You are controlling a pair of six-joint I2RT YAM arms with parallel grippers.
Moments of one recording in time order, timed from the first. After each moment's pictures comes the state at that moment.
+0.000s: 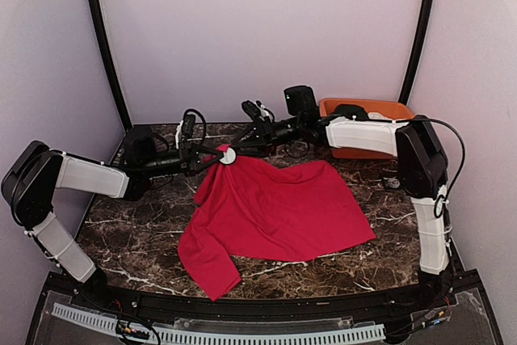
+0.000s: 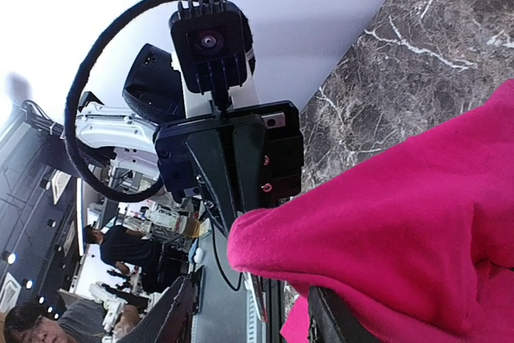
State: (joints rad) left arm -0.44 1.59 0.72 0.82 0.86 -0.90; right arm 0.67 2.18 1.74 0.11 -1.19 0.78
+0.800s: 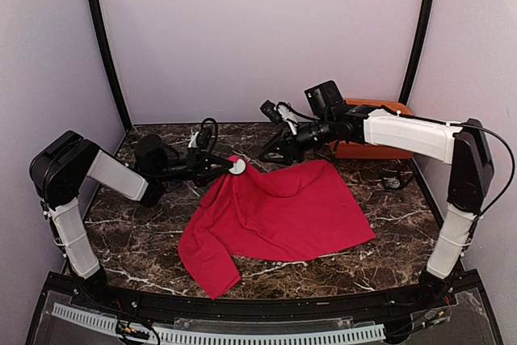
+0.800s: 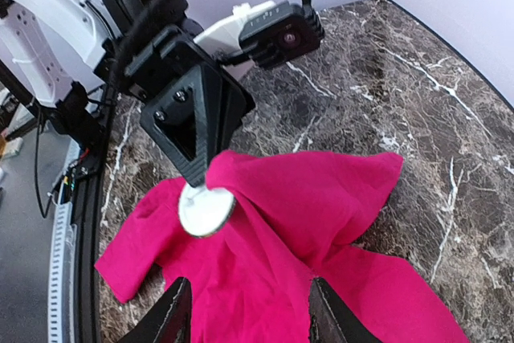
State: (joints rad) left arm -0.45 1.83 0.75 1.19 1.04 -1.29; right arm 0.68 1.80 1.50 -0.35 -0.72 -0.17
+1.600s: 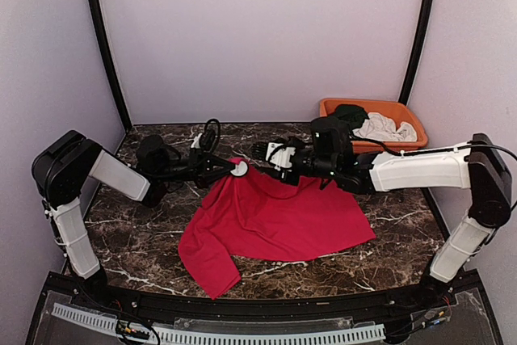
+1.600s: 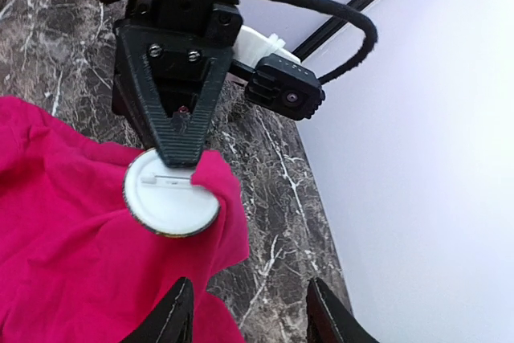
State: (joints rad) left arm -0.47 1.85 0.76 1.21 1.07 -1.35; right arm 0.86 1.64 1.06 0.25 -0.21 -0.77
